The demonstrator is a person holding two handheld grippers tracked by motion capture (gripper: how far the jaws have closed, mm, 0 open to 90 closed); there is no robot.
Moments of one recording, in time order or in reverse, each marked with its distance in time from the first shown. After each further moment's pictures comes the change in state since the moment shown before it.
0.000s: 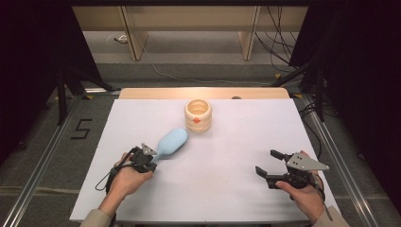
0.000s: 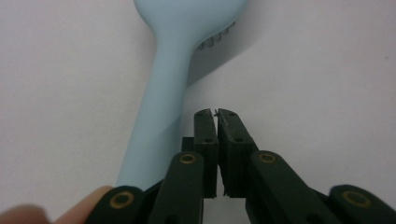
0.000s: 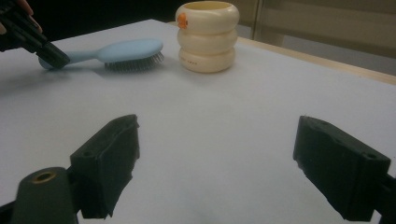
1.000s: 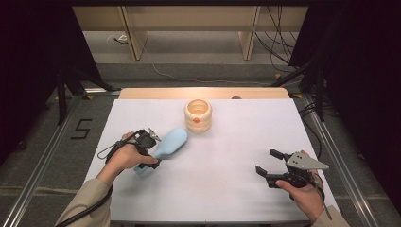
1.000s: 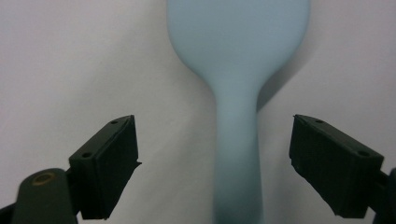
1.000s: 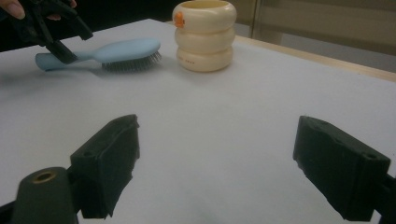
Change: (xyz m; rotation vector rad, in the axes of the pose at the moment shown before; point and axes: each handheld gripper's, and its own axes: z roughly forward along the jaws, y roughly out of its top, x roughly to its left) left arm 0.036 0.047 0.022 0.162 0.005 0.243; right arm -0.002 0.000 0.002 -0.002 -0.004 0.015
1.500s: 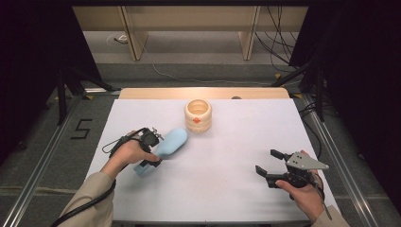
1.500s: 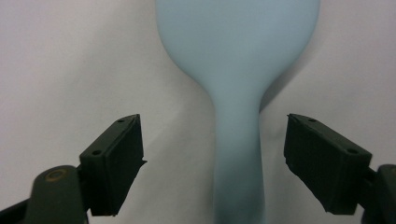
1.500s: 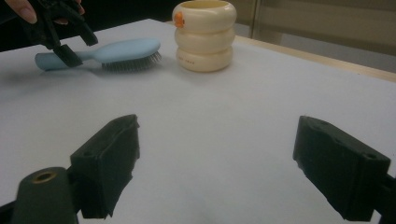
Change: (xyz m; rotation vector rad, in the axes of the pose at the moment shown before) left arm 0.003 0.010 0.010 0.065 -0.045 0.009; right arm 0.000 0.000 0.000 0.001 -0.001 -0.001
